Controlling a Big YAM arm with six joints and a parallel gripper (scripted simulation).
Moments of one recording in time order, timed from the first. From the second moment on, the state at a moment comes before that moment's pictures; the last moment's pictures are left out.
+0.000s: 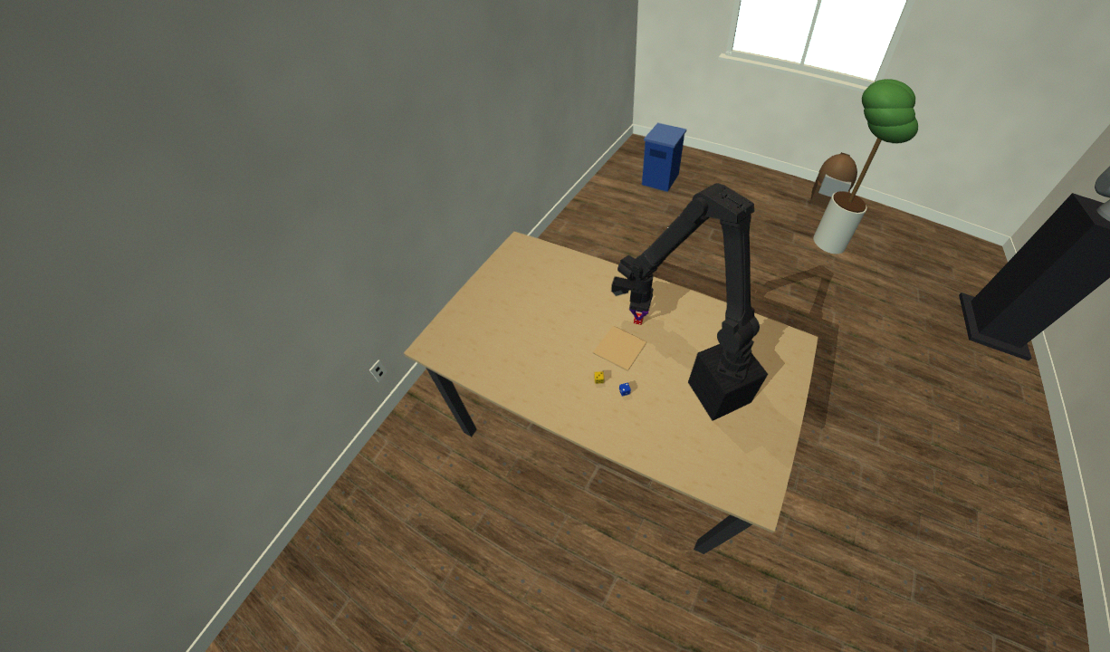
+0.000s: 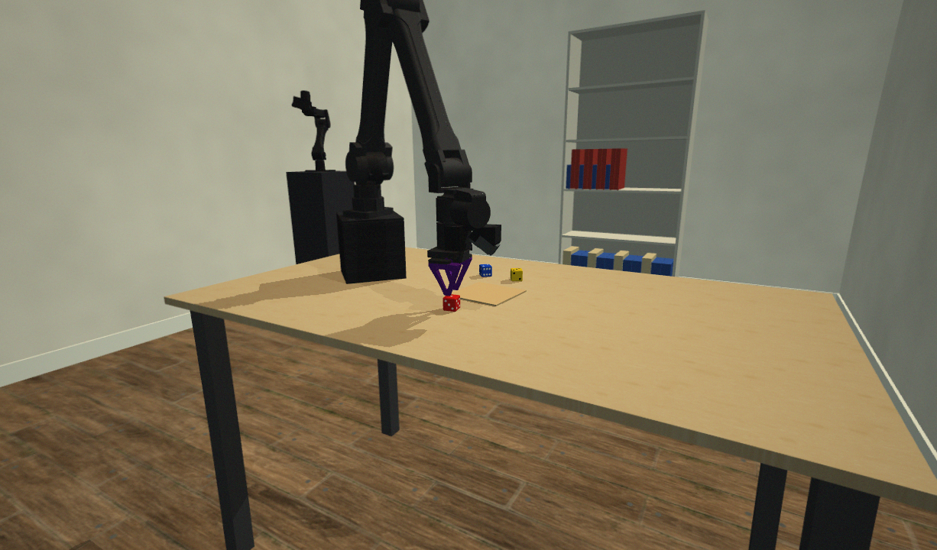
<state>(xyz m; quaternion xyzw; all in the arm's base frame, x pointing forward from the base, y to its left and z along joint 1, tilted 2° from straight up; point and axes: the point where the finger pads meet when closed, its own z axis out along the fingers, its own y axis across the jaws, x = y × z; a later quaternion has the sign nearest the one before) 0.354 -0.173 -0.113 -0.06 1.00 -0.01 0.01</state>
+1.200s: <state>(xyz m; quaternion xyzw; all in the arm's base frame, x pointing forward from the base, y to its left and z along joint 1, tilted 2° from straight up) 0.355 -0.174 -0.113 -0.06 1.00 -0.01 0.01</state>
